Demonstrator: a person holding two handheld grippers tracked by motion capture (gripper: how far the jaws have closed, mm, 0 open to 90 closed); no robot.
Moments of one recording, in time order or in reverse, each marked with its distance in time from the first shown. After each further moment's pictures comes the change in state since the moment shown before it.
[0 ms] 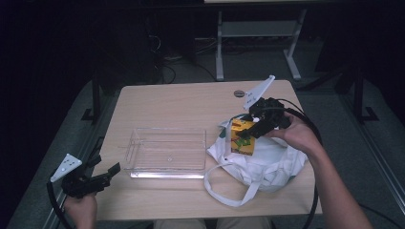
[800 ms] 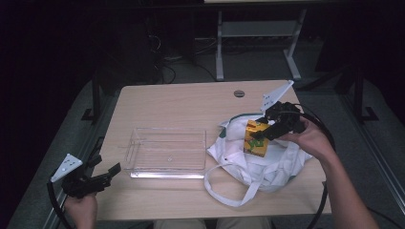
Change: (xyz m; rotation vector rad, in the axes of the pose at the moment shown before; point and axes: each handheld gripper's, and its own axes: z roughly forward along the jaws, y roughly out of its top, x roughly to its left) left arm -0.002 0.000 0.001 0.002 -0.003 0.001; right arm -0.008 -0.043 -0.010 -0.002 -0.044 0.085
